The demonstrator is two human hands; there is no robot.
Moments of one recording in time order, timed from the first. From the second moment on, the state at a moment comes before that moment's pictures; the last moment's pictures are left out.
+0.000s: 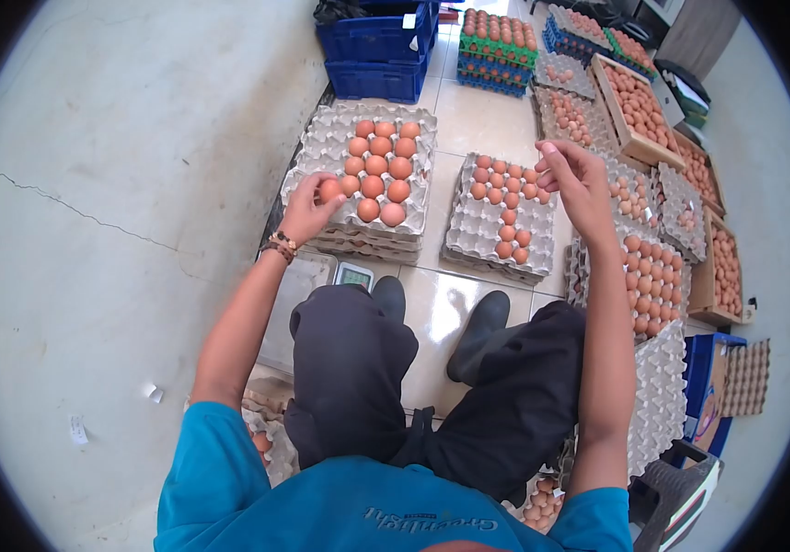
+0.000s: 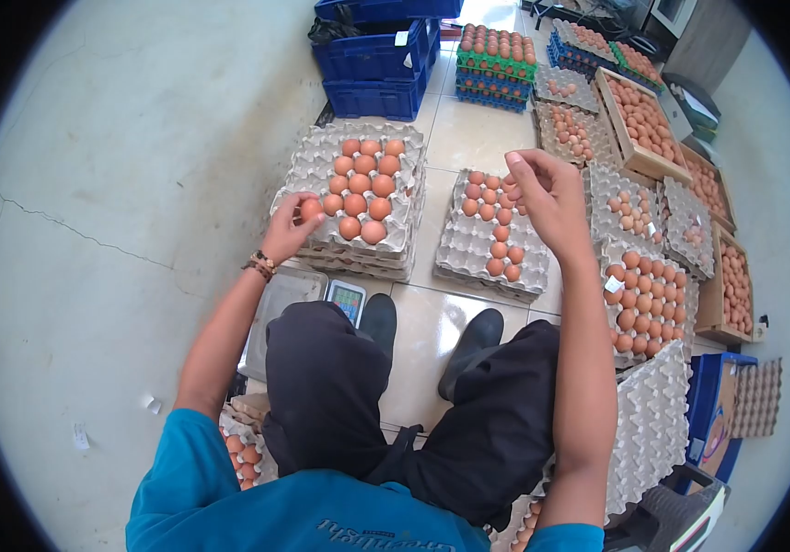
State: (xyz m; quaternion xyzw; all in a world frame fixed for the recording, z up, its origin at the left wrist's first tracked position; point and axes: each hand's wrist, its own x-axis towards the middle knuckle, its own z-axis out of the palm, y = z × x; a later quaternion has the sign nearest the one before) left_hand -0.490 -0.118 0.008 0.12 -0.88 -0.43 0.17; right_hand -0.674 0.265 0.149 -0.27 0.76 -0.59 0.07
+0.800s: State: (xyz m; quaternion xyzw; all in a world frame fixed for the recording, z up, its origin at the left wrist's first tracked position) left_hand -0.506 -0.049 0.014 -0.06 -0.95 -0.22 0.20; right_hand -0.691 0.291 0.139 -0.22 0.73 -0.64 0.06
